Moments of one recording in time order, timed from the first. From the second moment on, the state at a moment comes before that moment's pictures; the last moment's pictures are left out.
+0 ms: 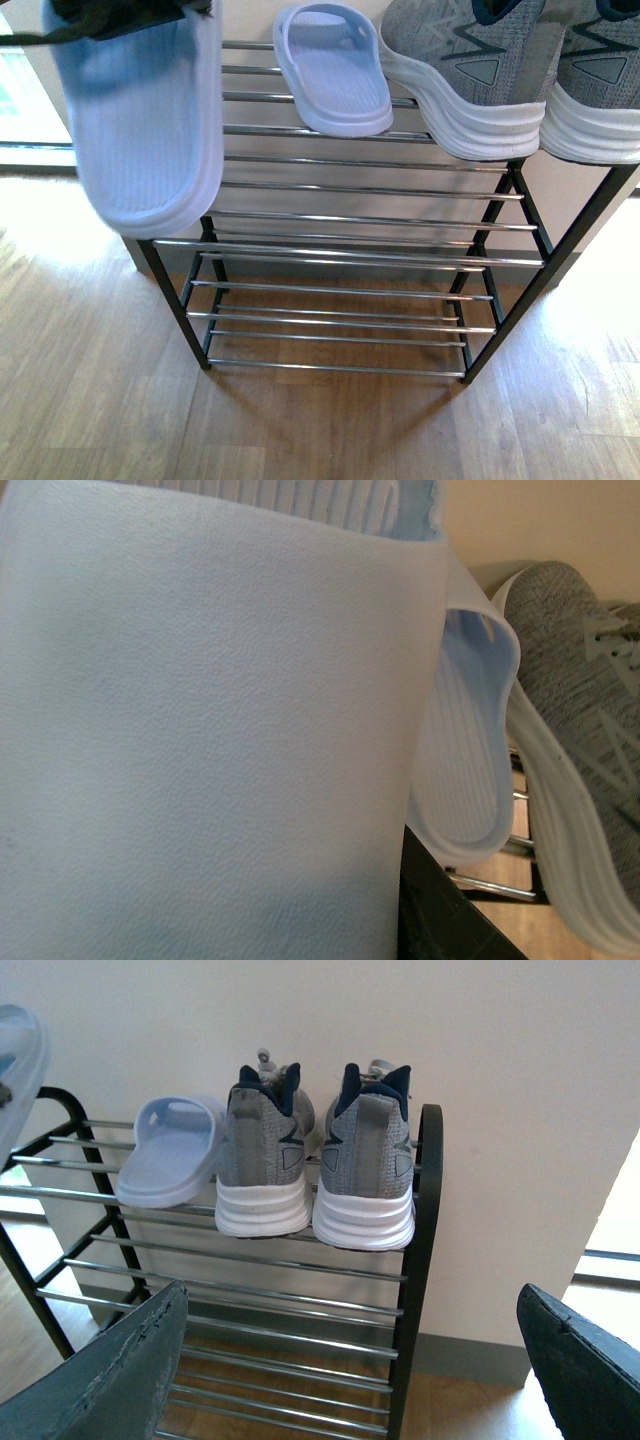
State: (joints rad) left arm -0.50 1.66 1.10 0.01 -0.23 -0.64; right arm 0.00 0.00 0.02 0.00 0.00 0.00
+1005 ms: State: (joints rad) left arm -0.39 2.17 1.76 -0.31 -0.12 -0.54; right arm 0.00 0.00 0.02 0.00 0.00 0.00
